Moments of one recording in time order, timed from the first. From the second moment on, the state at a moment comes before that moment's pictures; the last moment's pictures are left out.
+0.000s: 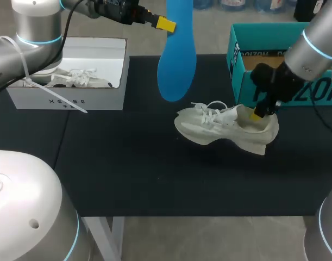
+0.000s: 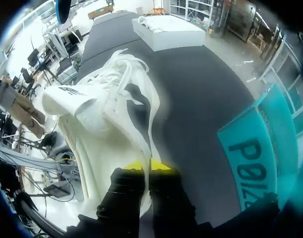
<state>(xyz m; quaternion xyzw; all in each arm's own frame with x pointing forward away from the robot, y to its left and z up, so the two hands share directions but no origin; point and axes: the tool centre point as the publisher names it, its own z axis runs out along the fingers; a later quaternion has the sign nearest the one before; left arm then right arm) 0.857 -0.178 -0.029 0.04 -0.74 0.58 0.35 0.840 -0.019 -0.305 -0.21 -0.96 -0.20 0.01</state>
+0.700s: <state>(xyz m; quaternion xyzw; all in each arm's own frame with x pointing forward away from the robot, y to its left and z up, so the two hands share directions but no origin) 0.857 -0.178 -0.029 0.04 -0.74 0.58 0.35 0.821 -0.017 -0.307 -0.46 -0.81 -0.37 0.07</state>
